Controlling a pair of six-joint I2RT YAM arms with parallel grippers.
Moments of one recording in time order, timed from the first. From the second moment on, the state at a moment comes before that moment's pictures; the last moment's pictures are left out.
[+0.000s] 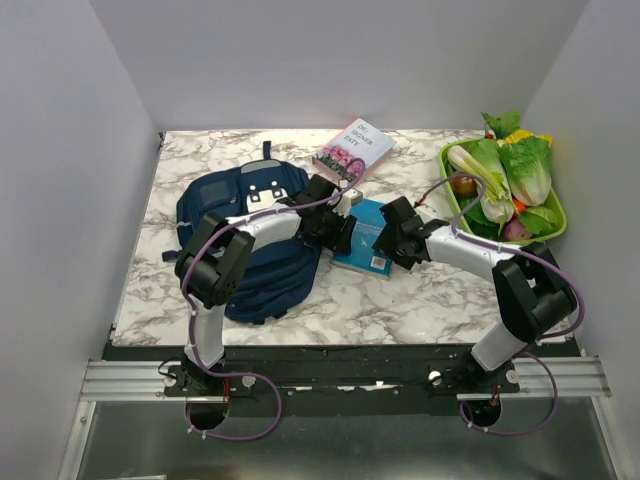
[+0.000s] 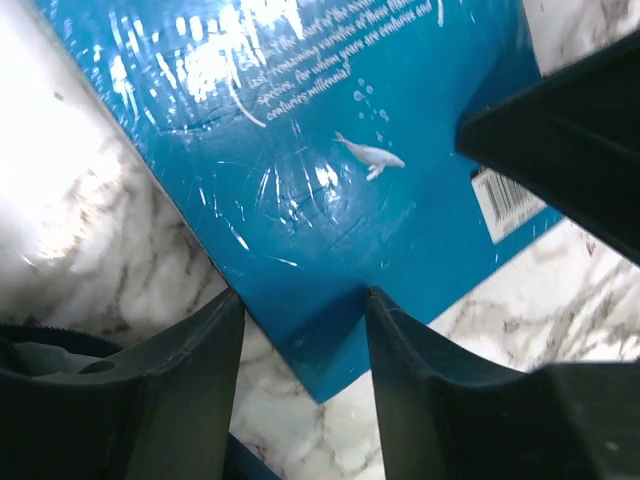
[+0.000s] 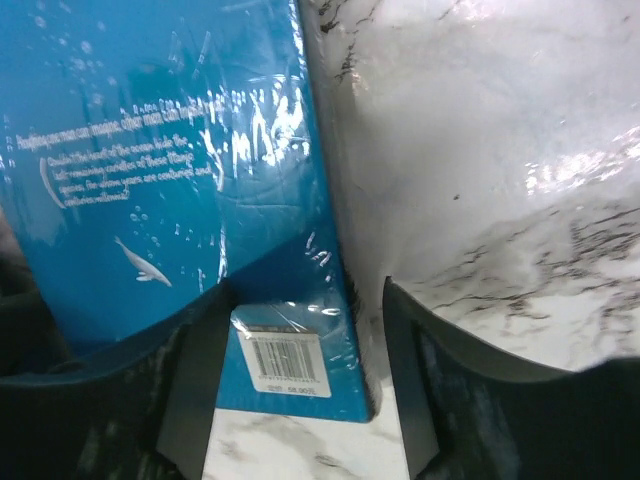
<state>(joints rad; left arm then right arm) -0.60 1.98 1.32 -0.25 0.45 -0.05 0.55 1.63 0.95 -0.40 0.28 1.04</state>
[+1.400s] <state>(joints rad) -0.55 2.08 1.49 -0.32 0.46 -0.06 0.27 1.69 0.82 0.10 -0.19 0.79</state>
